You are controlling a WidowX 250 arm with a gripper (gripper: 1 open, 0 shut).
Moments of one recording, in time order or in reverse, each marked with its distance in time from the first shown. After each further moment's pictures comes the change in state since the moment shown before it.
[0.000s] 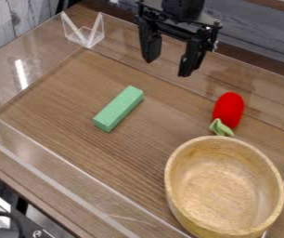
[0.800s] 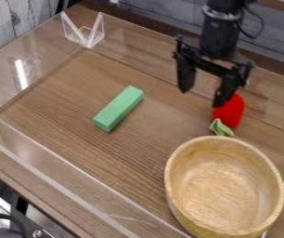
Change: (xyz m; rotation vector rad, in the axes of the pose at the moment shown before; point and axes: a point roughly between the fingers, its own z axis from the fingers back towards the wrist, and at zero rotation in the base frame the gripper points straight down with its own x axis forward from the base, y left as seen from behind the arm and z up) arm 0.029 -0.058 -0.053 -0.016 0.045 -0.109
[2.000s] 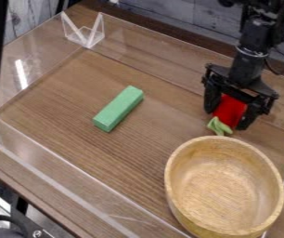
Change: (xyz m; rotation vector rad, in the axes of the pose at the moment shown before) arm 0.036 -0.019 -0.040 0.035 -0.018 -0.005
